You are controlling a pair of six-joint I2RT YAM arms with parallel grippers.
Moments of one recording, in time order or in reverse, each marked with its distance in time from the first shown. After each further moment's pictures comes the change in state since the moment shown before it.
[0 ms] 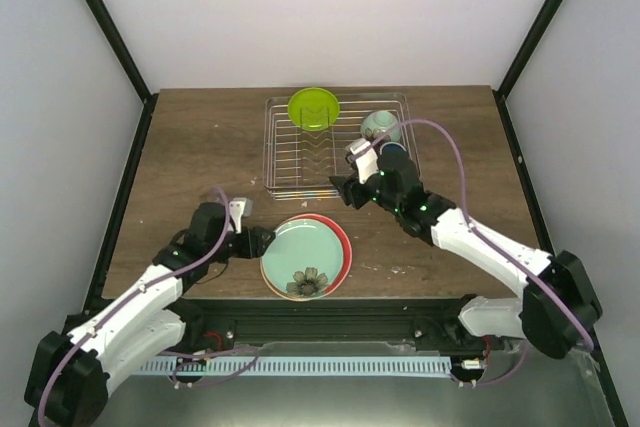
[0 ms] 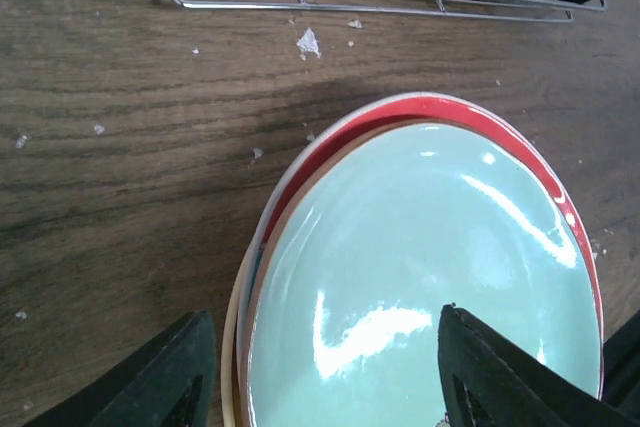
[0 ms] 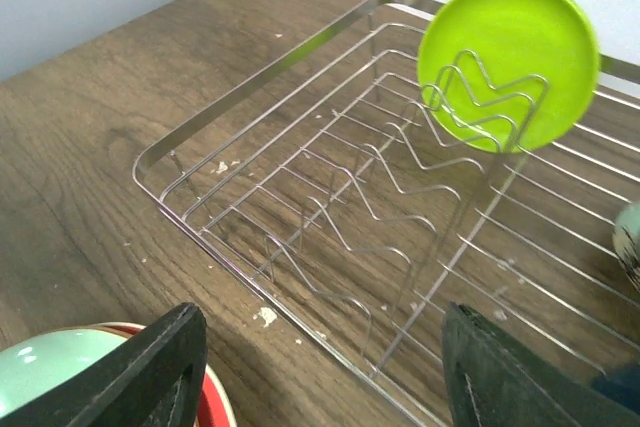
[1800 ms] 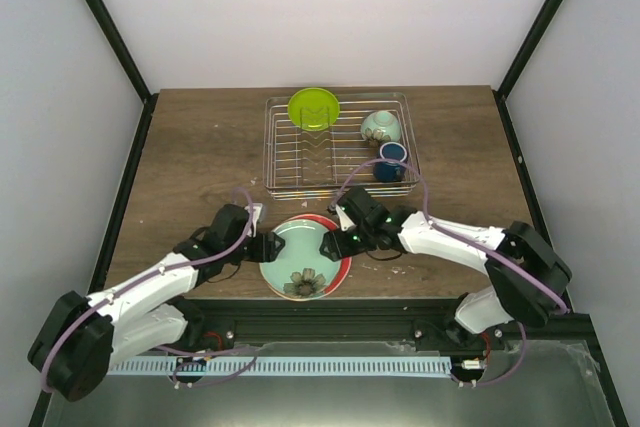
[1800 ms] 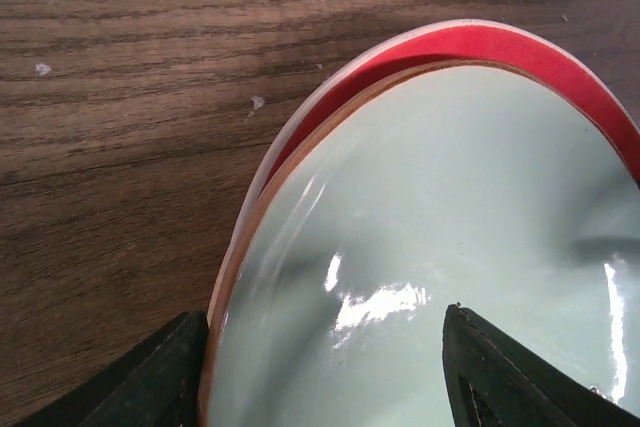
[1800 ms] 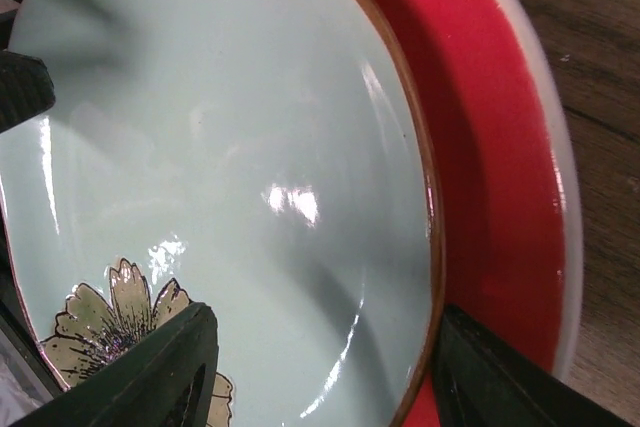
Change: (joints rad) left arm -0.130 0.183 0.001 0.080 -0.092 -0.049; right arm 0.187 0.160 -0.043 -0.401 -0.170 0.507
